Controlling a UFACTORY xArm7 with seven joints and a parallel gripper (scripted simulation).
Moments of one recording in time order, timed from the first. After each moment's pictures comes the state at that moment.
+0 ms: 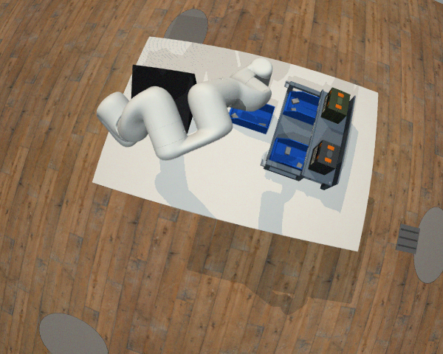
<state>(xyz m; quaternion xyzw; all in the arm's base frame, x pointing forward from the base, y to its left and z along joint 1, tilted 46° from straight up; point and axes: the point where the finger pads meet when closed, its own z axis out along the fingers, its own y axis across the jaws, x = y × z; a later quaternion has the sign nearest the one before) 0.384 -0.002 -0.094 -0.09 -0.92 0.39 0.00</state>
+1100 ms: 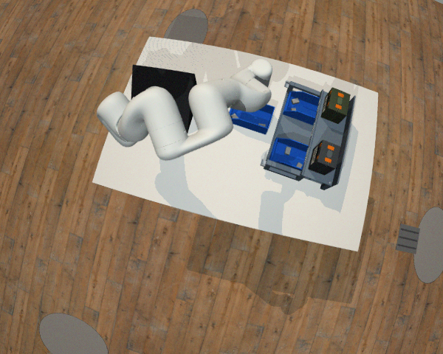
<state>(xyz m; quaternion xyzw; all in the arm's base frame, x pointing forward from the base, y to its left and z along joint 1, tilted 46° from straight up) 0.382 -0.006 -0.096 -0.10 -0.92 0.39 0.00</state>
